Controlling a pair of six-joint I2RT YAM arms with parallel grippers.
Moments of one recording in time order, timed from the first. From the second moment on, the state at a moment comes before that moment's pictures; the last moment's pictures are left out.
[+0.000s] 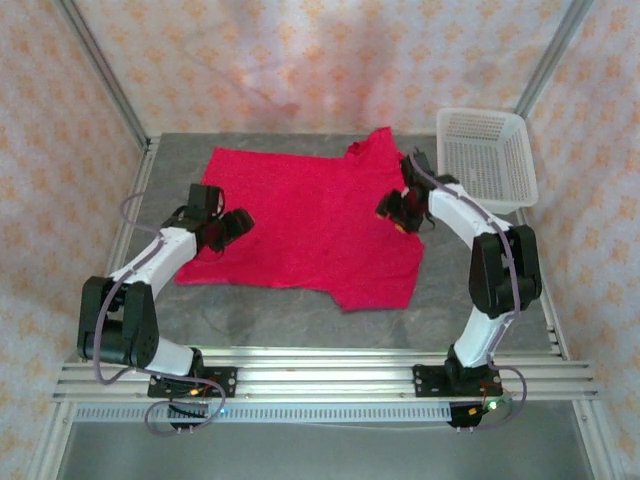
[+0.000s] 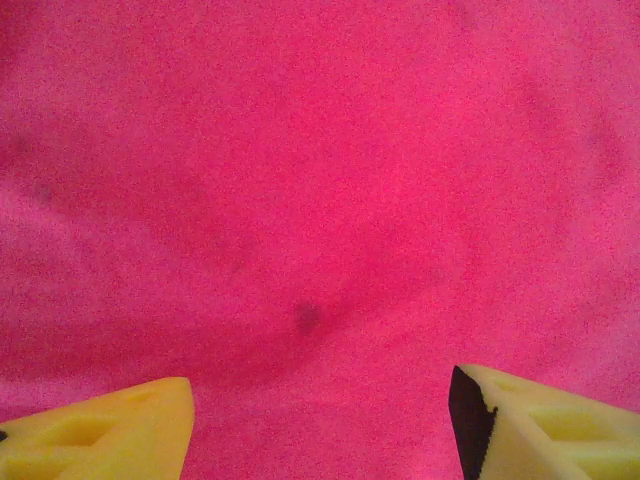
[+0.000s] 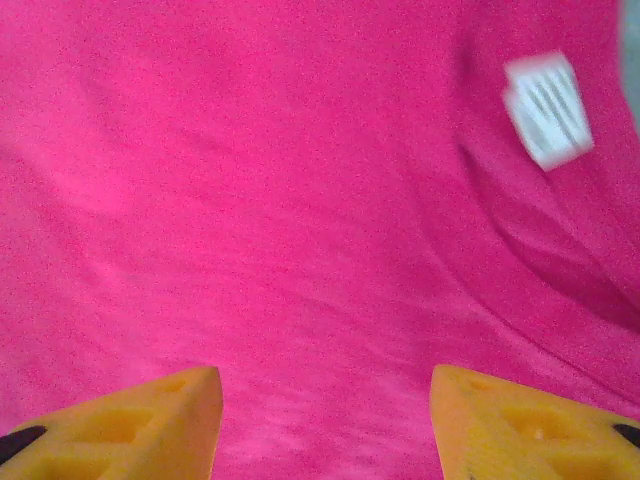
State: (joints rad) left arm -0.07 1.46 0.89 -0.42 0.16 -0.71; right arm 0.24 1.77 1.29 -0.71 -0.21 0.75
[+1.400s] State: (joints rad) left arm 0.07 1.42 0.96 -0.52 0.03 -0.67; right arm 0.22 1.68 1.36 -0.80 -0.14 0.67
